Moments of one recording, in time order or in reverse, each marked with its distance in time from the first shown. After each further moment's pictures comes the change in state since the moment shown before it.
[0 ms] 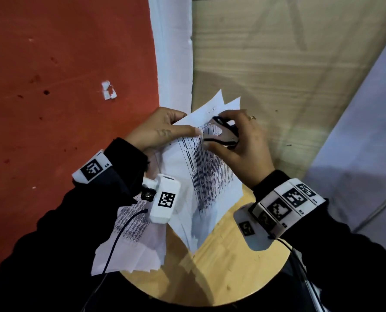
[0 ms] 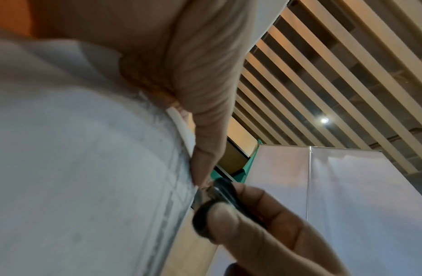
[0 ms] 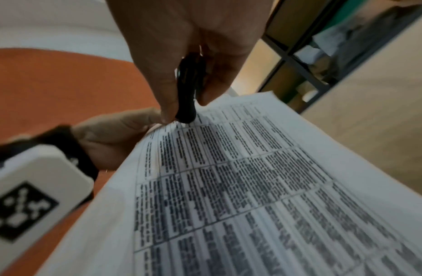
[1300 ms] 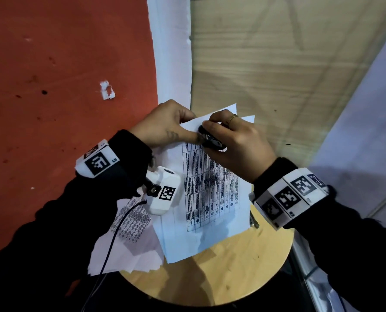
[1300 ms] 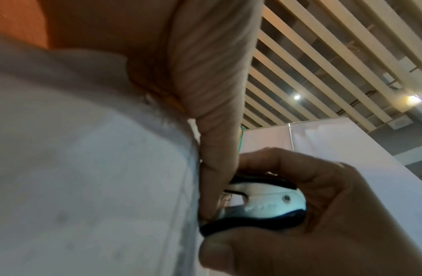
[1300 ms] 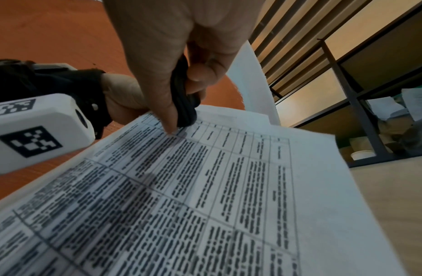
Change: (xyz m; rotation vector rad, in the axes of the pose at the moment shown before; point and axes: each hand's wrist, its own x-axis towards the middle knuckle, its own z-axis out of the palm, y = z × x) left_hand 0.007 0.008 -0.001 0.337 -0.096 0.111; right_hand 0.013 -0.009 -0.010 -0.370 -0.124 -0.511
